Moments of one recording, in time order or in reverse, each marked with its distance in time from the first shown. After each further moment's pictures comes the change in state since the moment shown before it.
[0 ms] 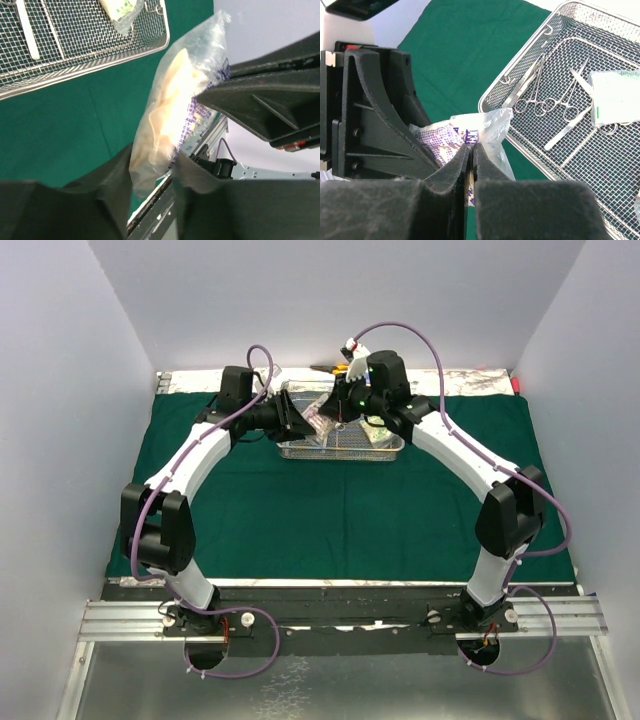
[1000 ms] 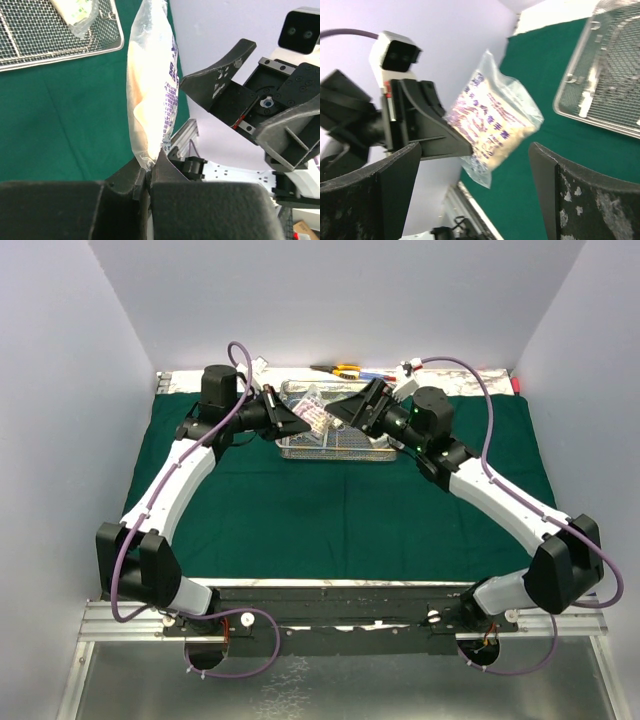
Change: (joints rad) left arm 0.002 -0.202 -0.074 0.031 0.024 -0.144; right arm -0.002 -0.401 -0.504 0.384 0.105 0.619
